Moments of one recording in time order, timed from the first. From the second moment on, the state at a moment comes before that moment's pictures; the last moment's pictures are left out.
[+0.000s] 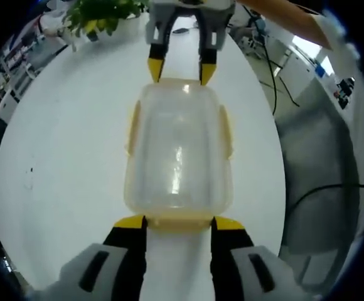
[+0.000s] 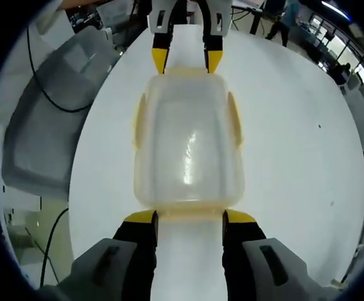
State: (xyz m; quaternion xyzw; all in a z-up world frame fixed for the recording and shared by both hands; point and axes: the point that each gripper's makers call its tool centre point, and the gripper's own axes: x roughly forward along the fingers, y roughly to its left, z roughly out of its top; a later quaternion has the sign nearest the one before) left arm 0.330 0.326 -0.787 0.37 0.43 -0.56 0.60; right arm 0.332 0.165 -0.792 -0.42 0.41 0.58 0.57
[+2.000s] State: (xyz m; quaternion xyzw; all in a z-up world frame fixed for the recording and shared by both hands) left arm 0.328 0.339 -0.789 0.38 0.41 -0.57 0.60; right arm 0.317 0.159 -0.797 -0.37 0.43 0.58 0.59
